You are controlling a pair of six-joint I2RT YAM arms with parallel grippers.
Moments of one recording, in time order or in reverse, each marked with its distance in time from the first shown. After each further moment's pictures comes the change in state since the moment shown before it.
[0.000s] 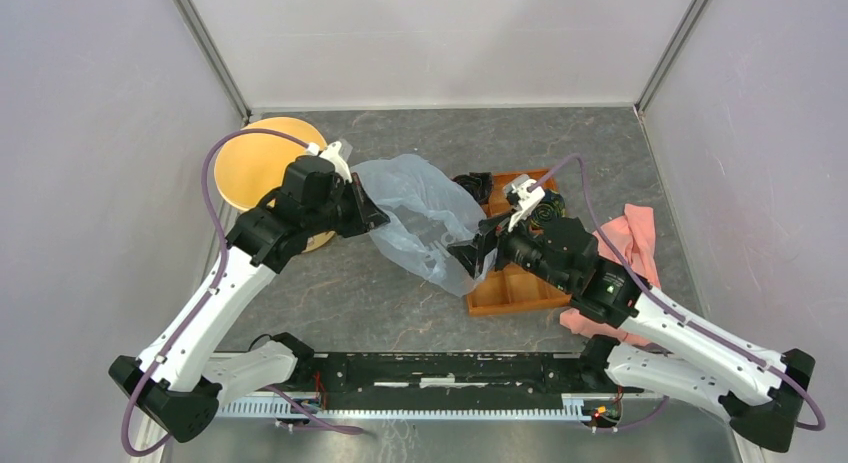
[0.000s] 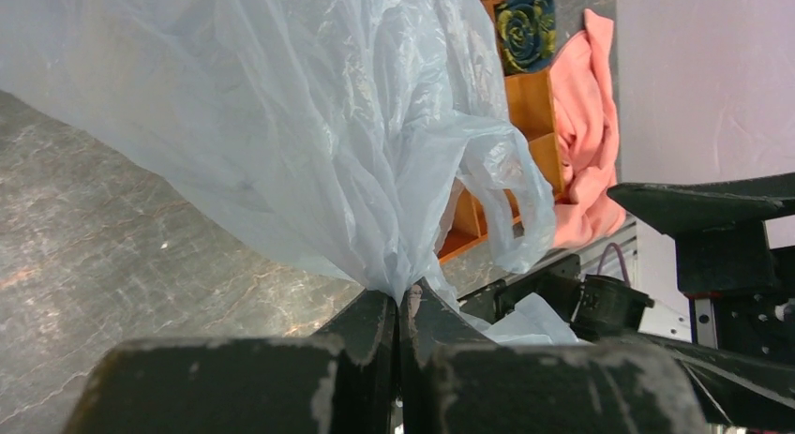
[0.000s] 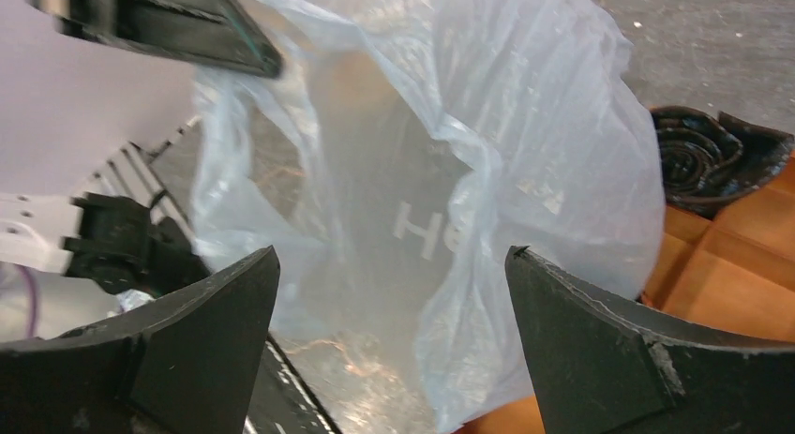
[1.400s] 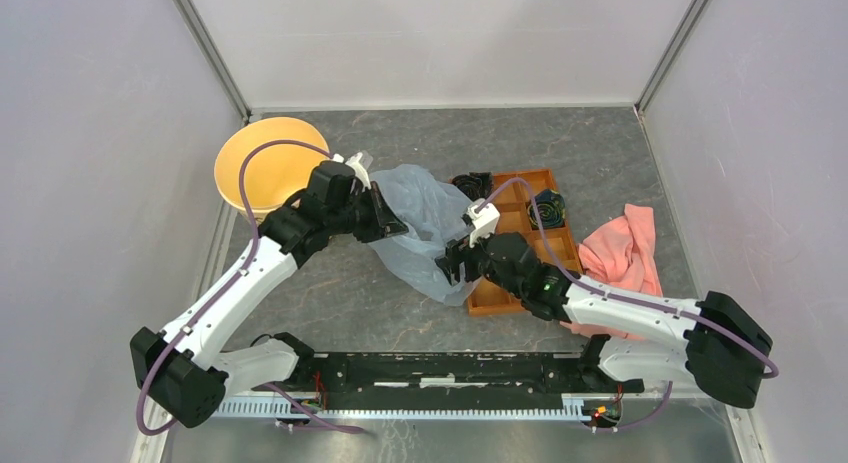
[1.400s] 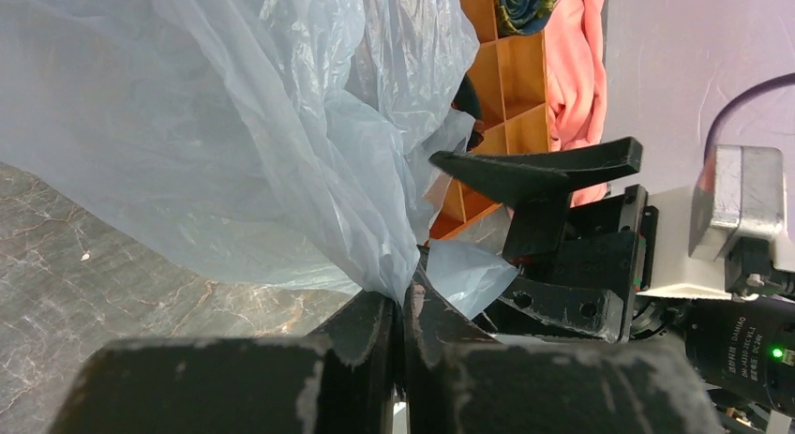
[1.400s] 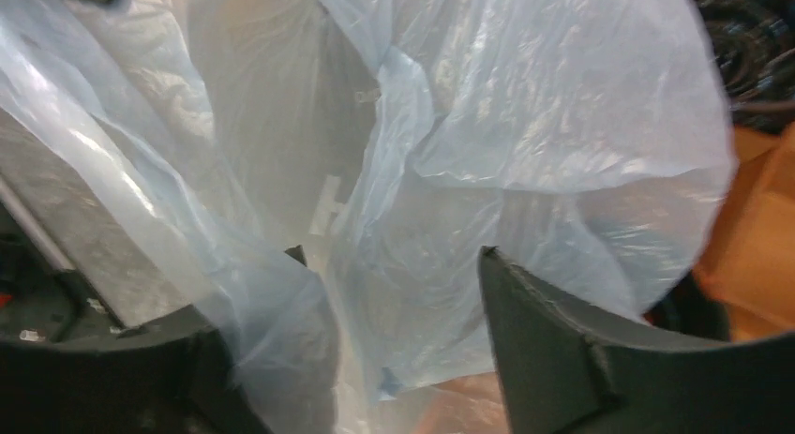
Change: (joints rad) left arm 0.000 0.081 -0.145 0.191 0.138 -0.066; right arm 0.056 0.306 -0.198 0.335 0.158 -0.022
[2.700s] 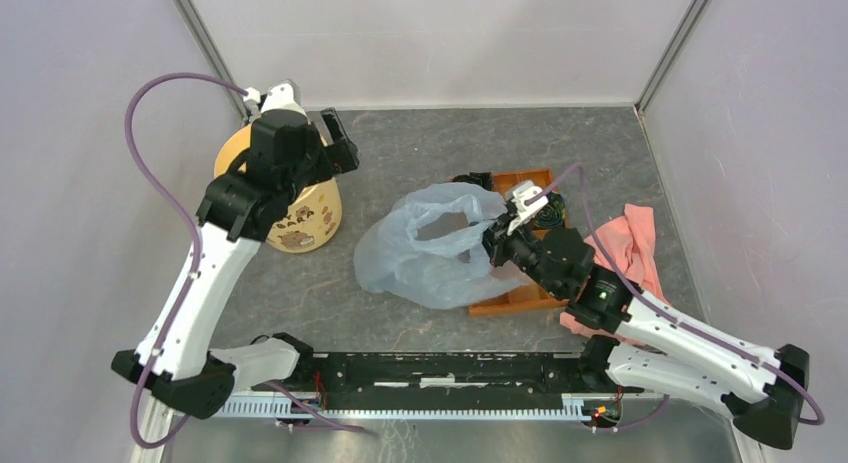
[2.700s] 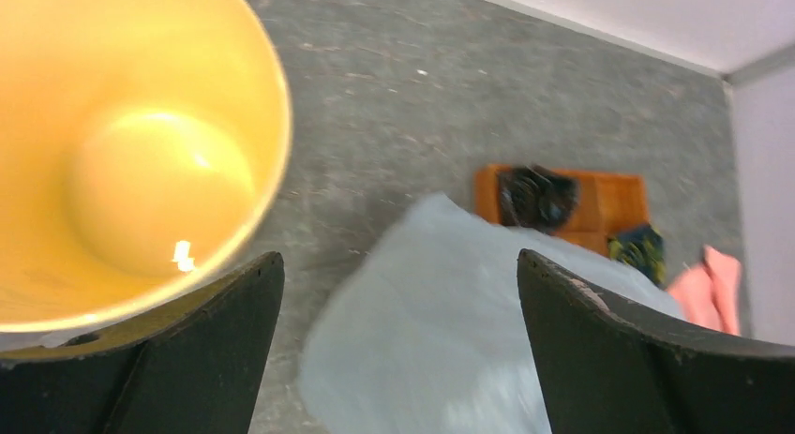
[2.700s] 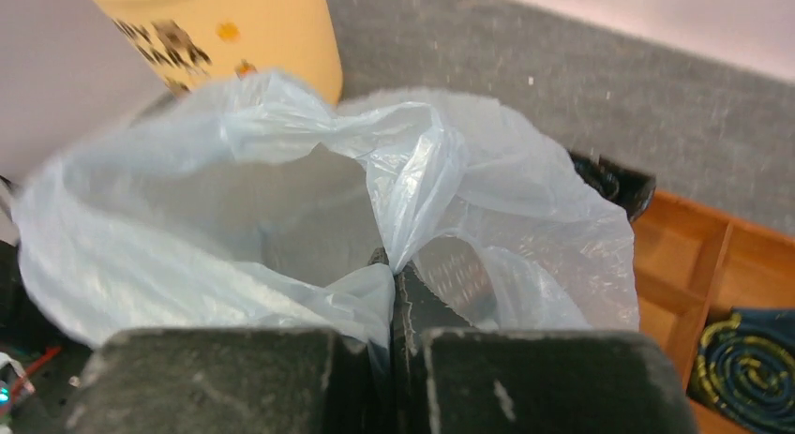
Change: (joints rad) left arm 0.051 0.031 0.510 -0.307 -0.595 0.197; right arm -0.007 -0.303 0.093 -0.172 0.061 -0.114
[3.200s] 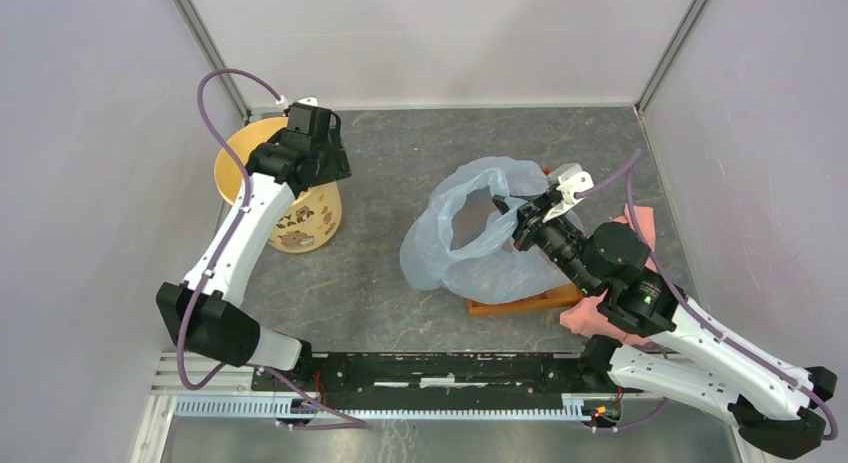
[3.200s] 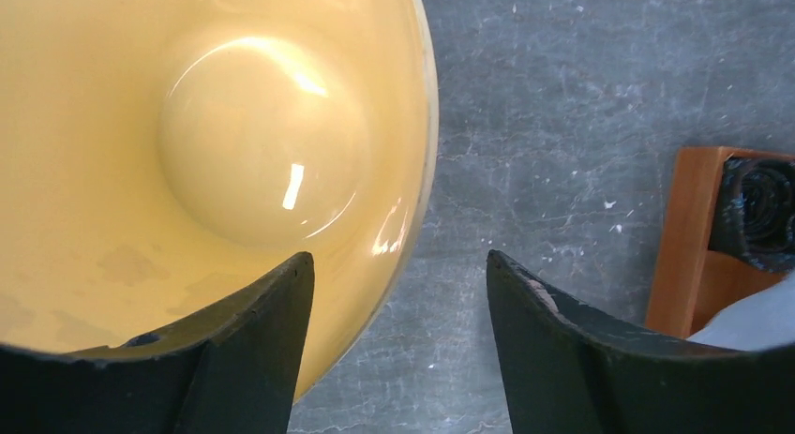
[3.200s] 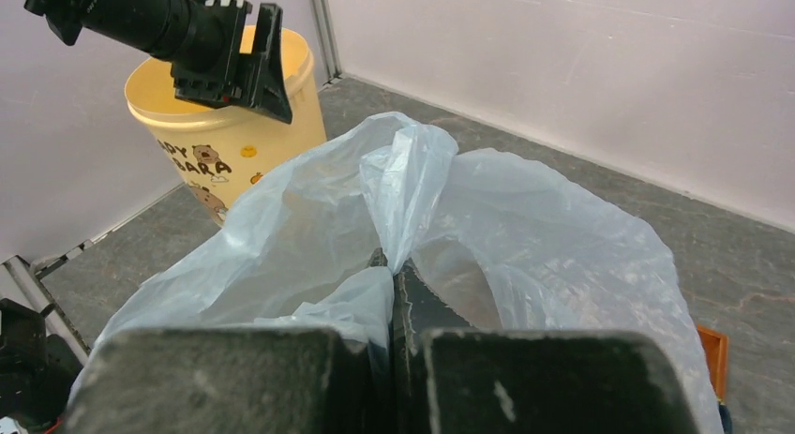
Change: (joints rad) left arm 0.204 0.273 -0.076 0.013 0.000 0.111; right arm 0.000 -0.119 0.218 -0.112 0.038 -0.107
